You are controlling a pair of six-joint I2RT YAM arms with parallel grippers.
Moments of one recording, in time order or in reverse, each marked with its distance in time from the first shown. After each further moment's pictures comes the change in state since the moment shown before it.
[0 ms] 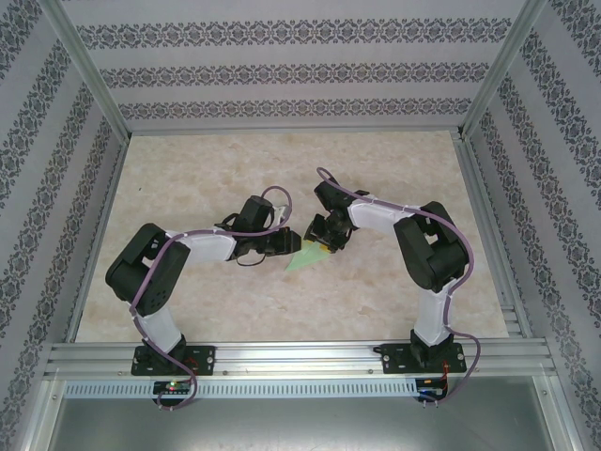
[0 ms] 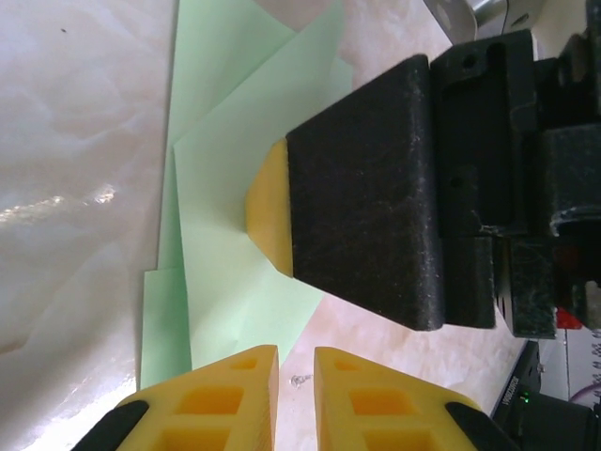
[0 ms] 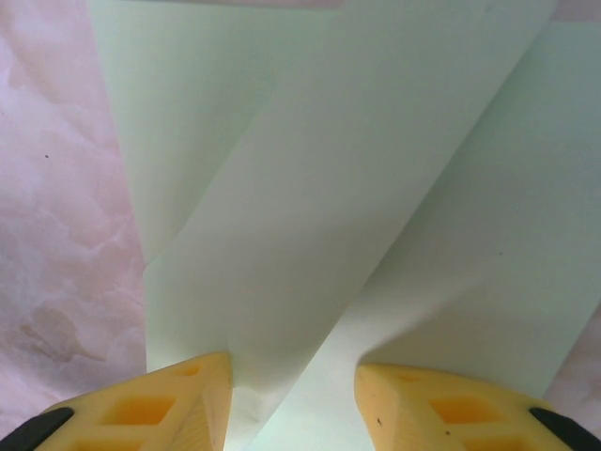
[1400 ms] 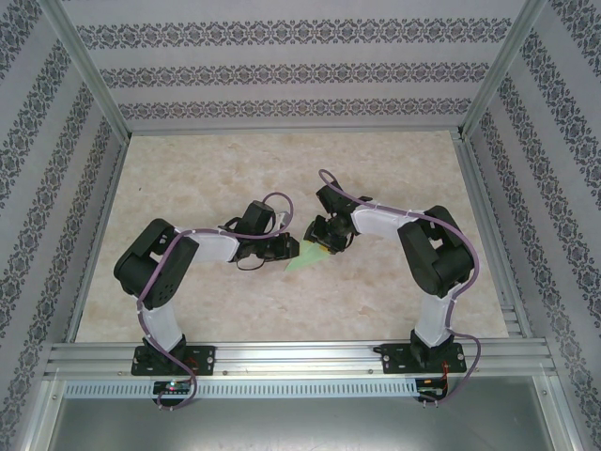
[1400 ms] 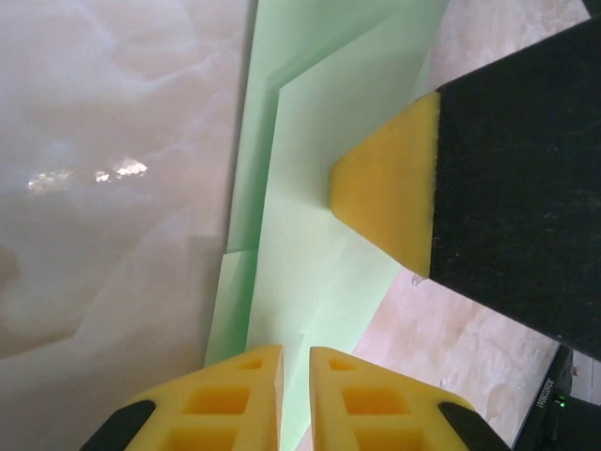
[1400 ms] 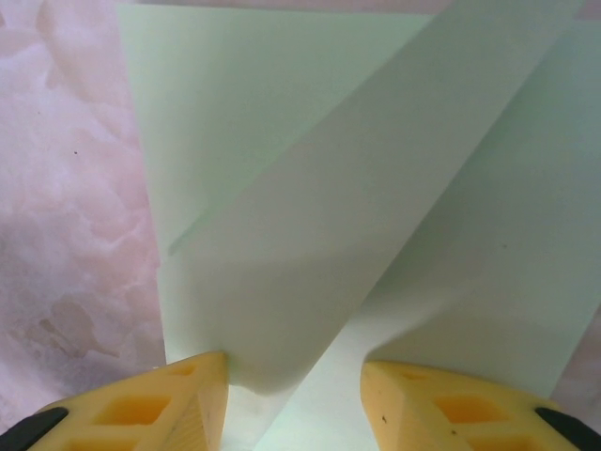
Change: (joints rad) left arm 0.000 0.059 -0.012 0.003 -0.021 0.004; right arm 0.006 -0.053 -0.077 0.104 0.011 0.019
